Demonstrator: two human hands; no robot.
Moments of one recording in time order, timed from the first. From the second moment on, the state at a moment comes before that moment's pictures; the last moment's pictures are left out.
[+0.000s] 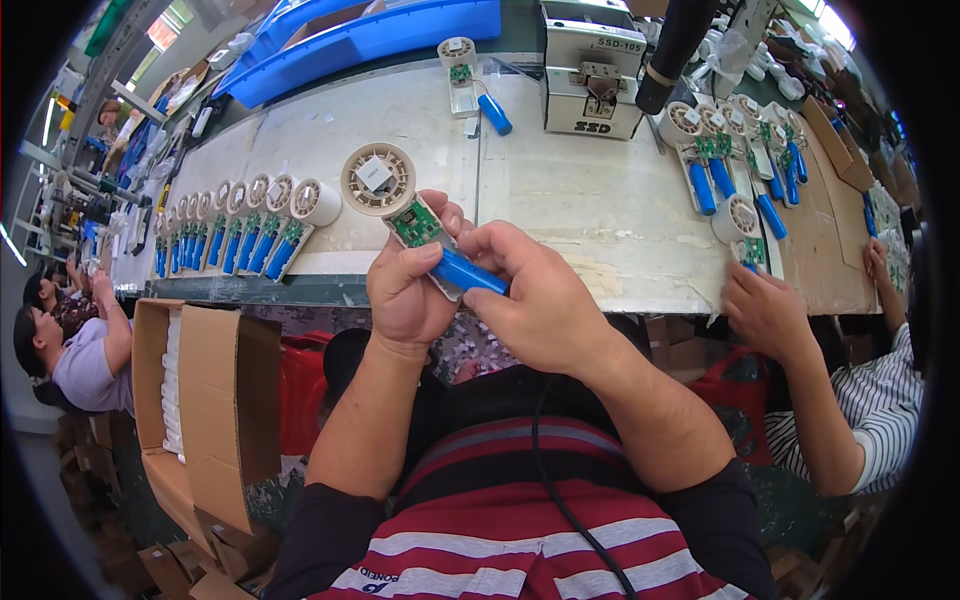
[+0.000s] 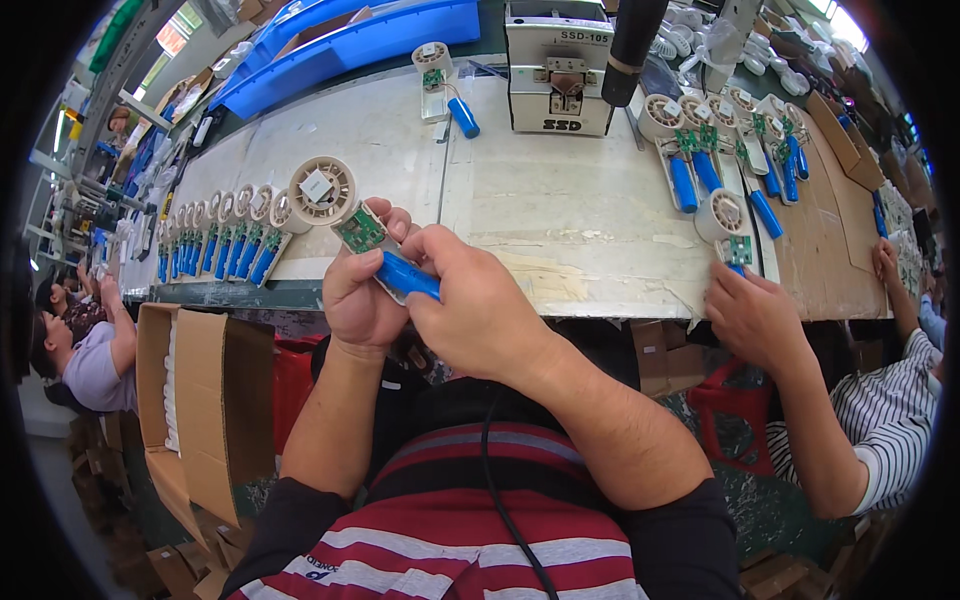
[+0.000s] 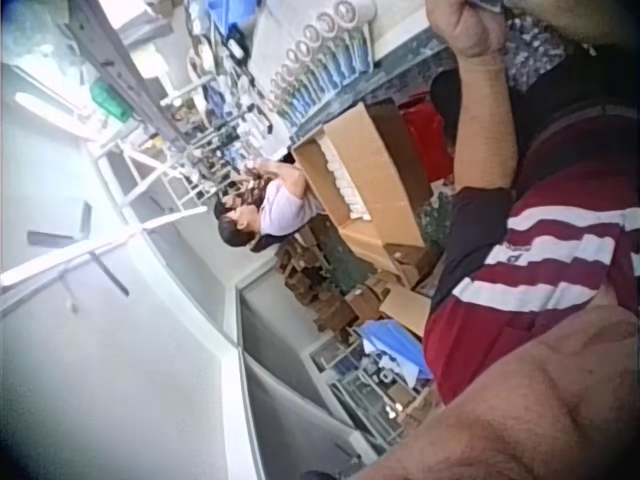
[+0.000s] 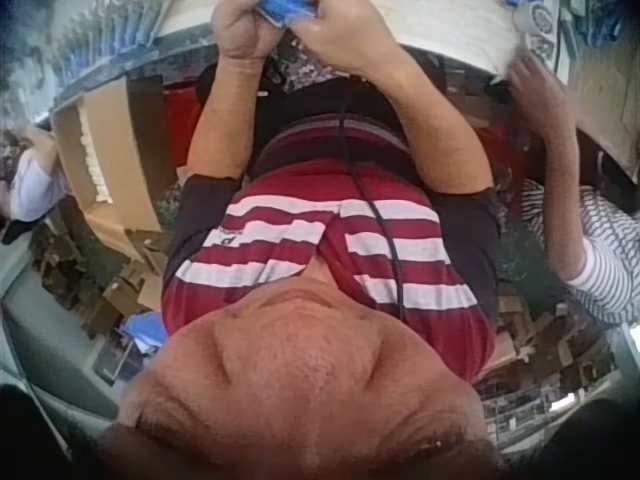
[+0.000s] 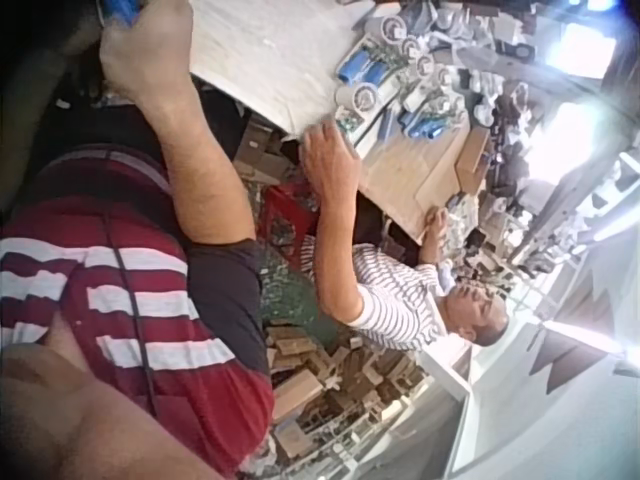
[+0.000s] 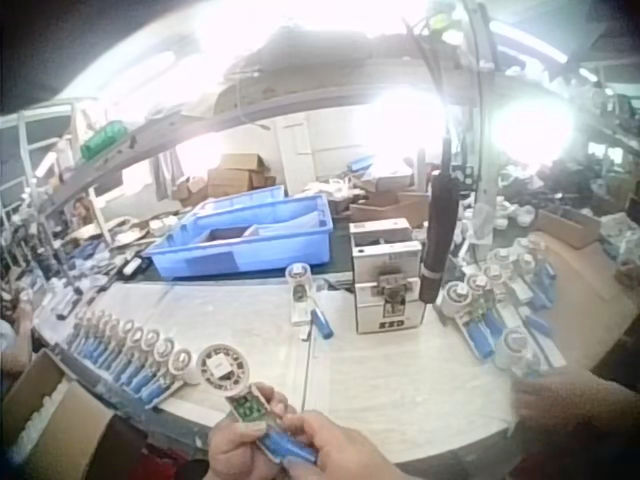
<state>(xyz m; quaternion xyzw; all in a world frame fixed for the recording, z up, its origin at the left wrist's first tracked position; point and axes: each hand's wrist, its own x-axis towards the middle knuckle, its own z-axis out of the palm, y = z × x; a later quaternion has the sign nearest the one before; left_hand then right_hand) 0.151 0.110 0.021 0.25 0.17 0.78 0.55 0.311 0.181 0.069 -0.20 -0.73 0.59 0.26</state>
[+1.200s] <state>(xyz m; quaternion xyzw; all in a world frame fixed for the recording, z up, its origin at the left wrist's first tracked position) 0.160 0.102 0.012 0.22 0.11 0.79 0.56 0.307 0.150 0.055 -0.17 -0.81 0.34 0.44</state>
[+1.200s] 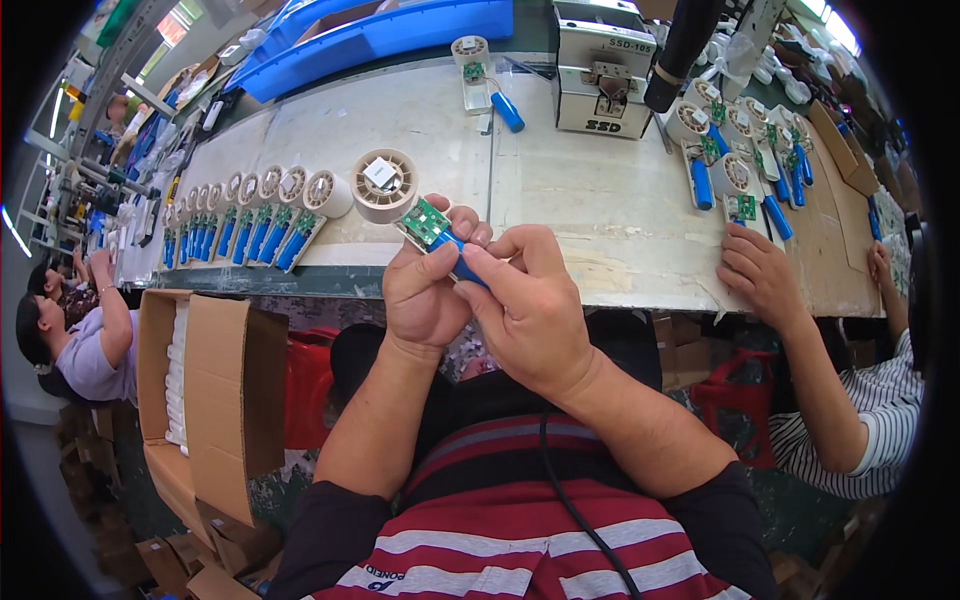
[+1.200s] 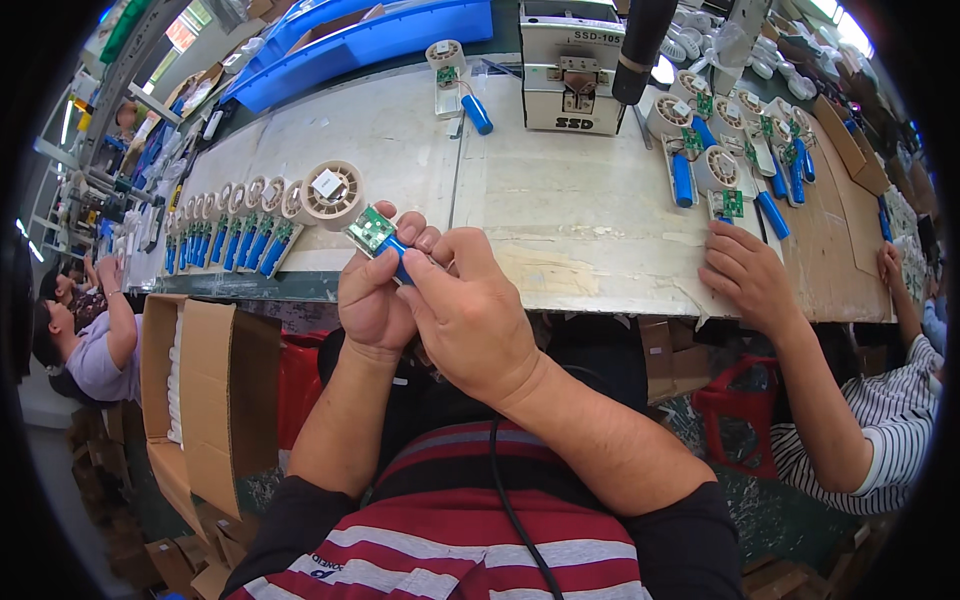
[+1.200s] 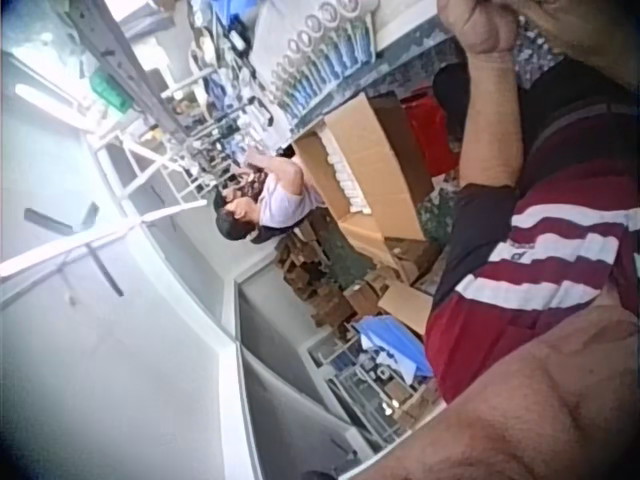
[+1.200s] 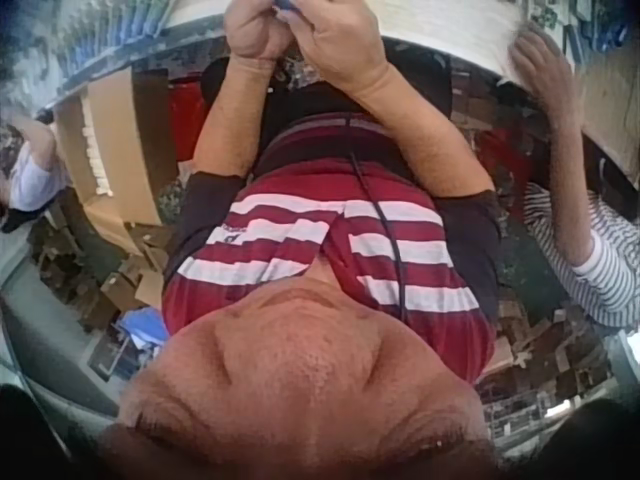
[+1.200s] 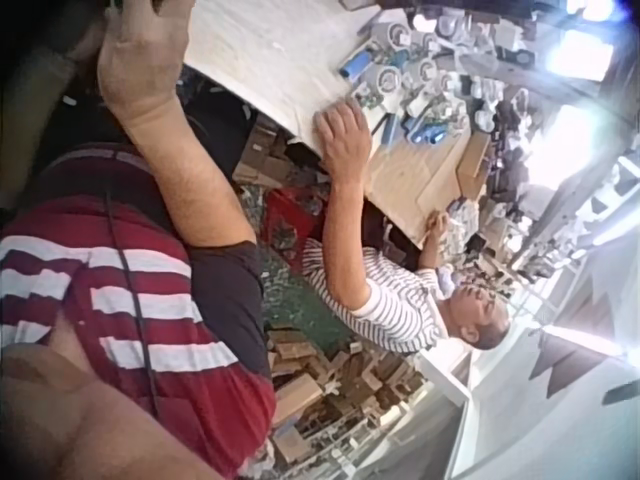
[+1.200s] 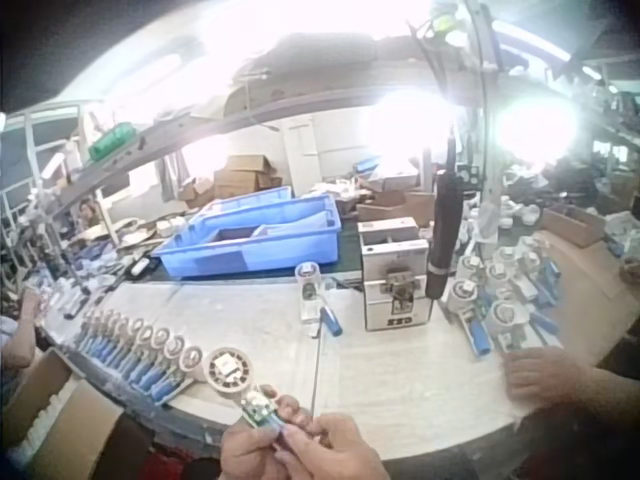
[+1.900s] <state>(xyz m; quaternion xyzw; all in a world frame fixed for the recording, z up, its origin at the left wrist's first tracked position) 0.152 0.107 0.005 0.20 0.10 0.78 0.59 0.307 0.170 0.031 -0.12 -0.79 0.36 0.49</state>
